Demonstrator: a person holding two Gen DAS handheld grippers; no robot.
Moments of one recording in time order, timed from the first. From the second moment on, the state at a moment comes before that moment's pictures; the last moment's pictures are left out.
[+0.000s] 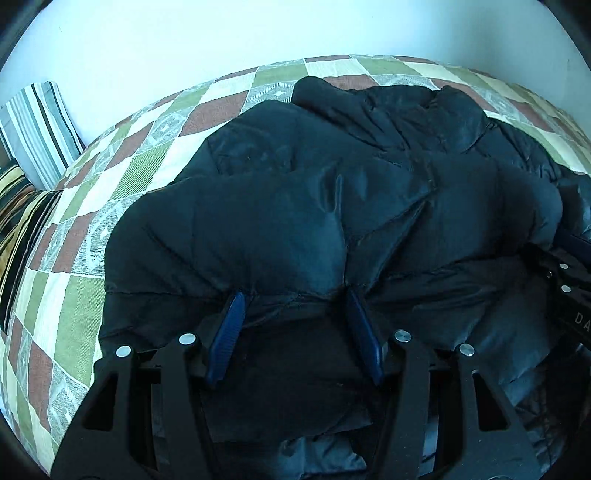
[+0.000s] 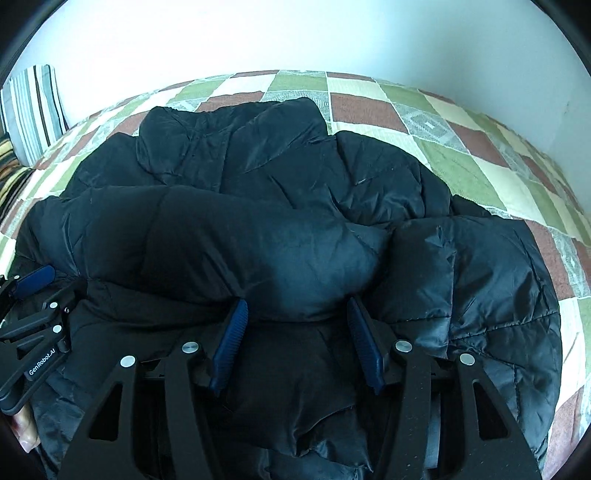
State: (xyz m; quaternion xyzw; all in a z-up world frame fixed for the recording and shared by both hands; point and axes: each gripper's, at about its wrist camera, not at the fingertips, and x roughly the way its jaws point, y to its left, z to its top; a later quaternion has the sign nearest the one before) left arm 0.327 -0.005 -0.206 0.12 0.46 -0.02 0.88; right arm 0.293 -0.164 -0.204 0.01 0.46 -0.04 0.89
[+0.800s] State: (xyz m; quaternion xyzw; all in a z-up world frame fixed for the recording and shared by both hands) left arm 0.039 0.183 -0.148 0.05 0.44 0.05 0.90; right arm -0.019 -0.300 -0.154 0.06 0.43 -0.11 0.89
